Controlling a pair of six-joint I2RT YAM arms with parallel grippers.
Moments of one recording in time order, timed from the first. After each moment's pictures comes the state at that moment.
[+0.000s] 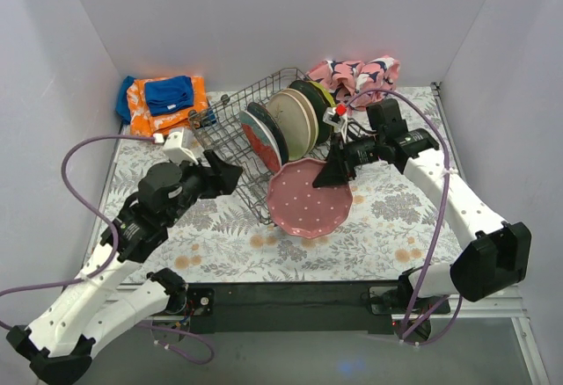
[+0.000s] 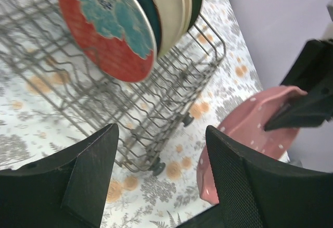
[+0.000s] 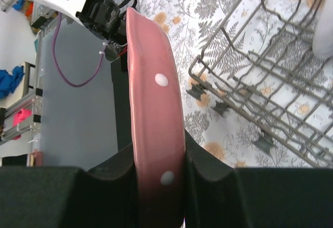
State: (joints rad) left arm -0.65 0.75 0.92 -0.44 -0.13 -0.62; right arm 0.39 1.37 1.26 -0.76 -1.13 -0.21
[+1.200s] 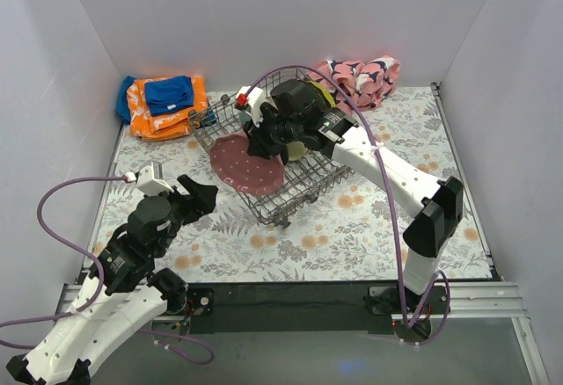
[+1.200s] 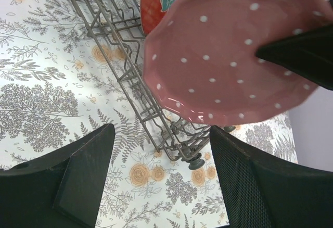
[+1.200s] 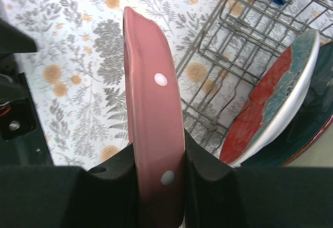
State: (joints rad) left arm -0.65 0.45 0.73 -0.61 -0.41 -0.78; right arm 0.86 1.76 1.83 -0.64 -0.35 -0.14
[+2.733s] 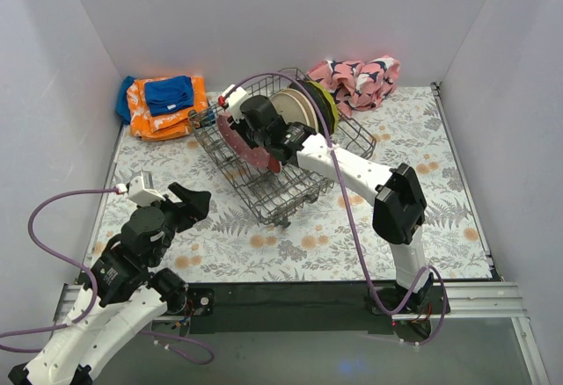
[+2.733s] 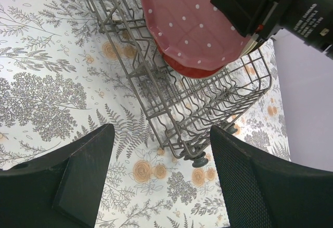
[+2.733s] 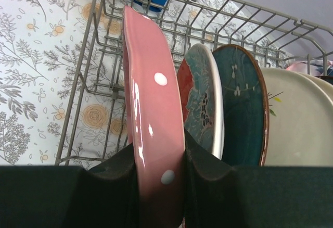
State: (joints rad) left arm -0.65 0.34 0.69 -0.68 -0.45 -0.84; right arm 0.93 2.00 1.87 -0.34 0.23 -0.14
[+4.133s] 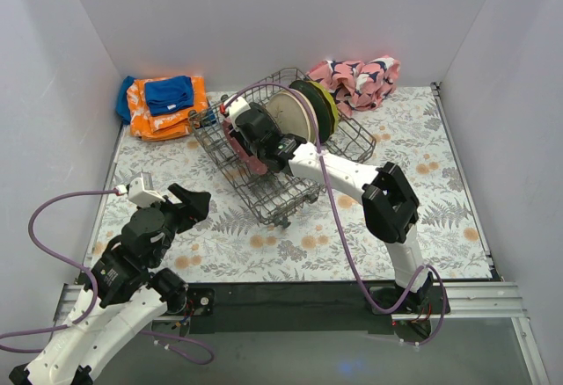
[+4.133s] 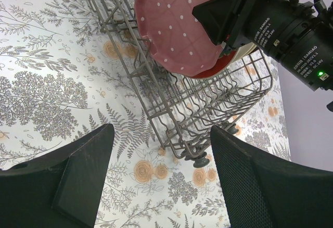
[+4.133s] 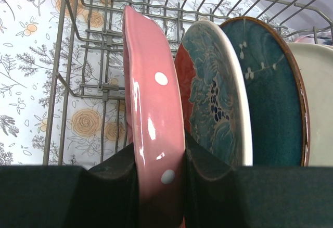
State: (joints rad) left arm -0.65 0.33 0.68 -0.68 -0.46 -0.85; right arm 0.95 2.05 1.77 -0.22 0.36 -0.07
